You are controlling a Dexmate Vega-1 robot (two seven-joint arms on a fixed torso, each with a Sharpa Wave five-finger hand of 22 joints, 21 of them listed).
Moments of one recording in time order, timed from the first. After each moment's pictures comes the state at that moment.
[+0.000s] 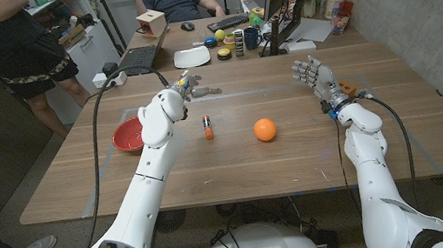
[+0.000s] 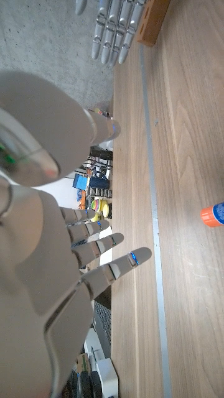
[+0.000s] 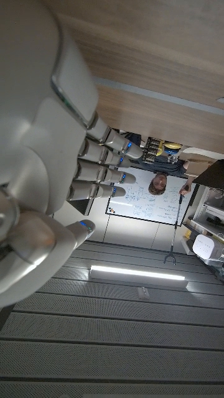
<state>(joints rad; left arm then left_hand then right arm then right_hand) 0.82 0.18 0.33 -1.88 1.17 0.59 -0.67 0.56 -0.17 0.23 -0.09 0.26 0.03 -0.04 0.19 0.19 0.17 -0.02 0.20 0.19 0.27 -0.04 0.21 0.19 0.37 0.12 0.56 0.18 -0.79 0.13 0.44 -1.25 -0.05 0.25 0.61 0.09 0.10 0.46 0.10 0.17 0.43 0.07 0.19 0.18 0.48 0.10 0.21 0.18 0.34 0.04 0.18 0.18 0.16 0.00 0.66 0.18</state>
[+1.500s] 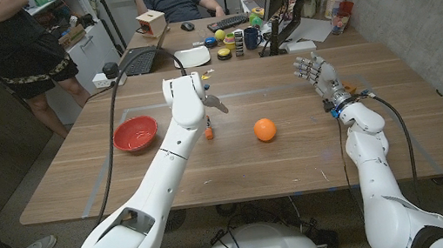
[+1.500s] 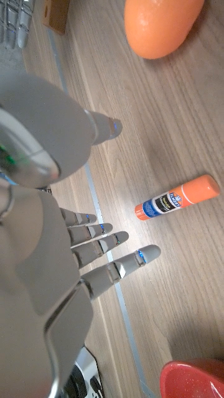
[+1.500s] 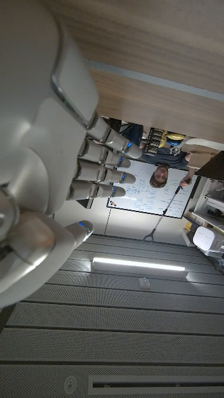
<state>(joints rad) 0.67 0.11 0.48 -1.74 1.59 0.62 -1.16 0.58 -0.17 0.17 -0.11 0.27 0.04 0.05 0.20 0.19 0.22 0.06 0.21 0.20 0.35 -0.02 0.23 0.19 0.52 0.12 0.57 0.18 -0.78 0.11 0.45 -1.21 0.00 0.30 0.64 0.08 0.09 0.45 0.11 0.18 0.43 0.07 0.19 0.18 0.48 0.10 0.21 0.19 0.34 0.04 0.18 0.18 0.16 0.00 0.65 0.18</state>
